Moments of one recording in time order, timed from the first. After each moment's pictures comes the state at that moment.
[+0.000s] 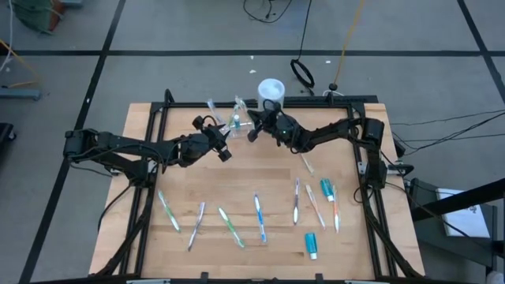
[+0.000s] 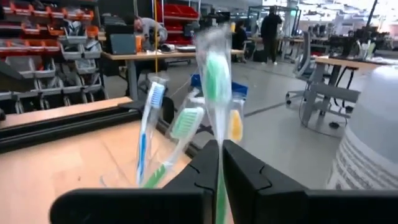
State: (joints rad) left arm 0.10 1.27 0.63 0.28 -0.70 0.15; right arm -0.34 1.98 0.99 1.01 0.31 -0.03
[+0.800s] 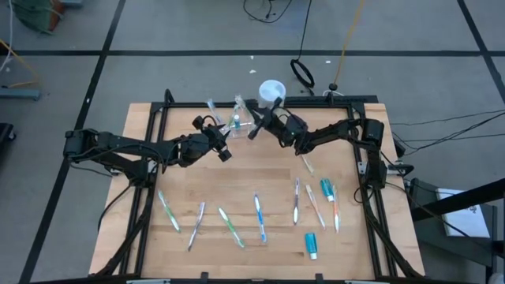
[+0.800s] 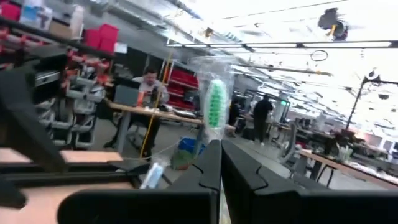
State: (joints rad) left arm 0.10 1.27 0.63 0.28 -0.70 0.15; right arm -0.33 1.99 0.99 1.32 0.24 -0.37
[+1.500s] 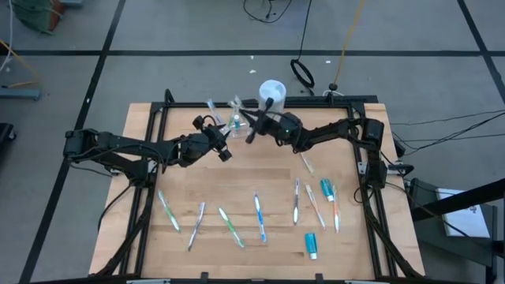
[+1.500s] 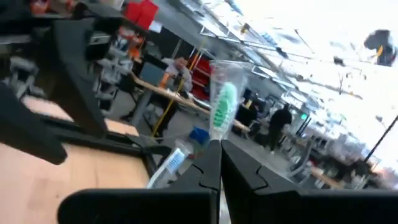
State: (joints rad) left arm 0.10 1.27 0.63 0.29 -0.69 0.15; right arm -0.33 1.99 1.05 1.16 0.13 -0.56
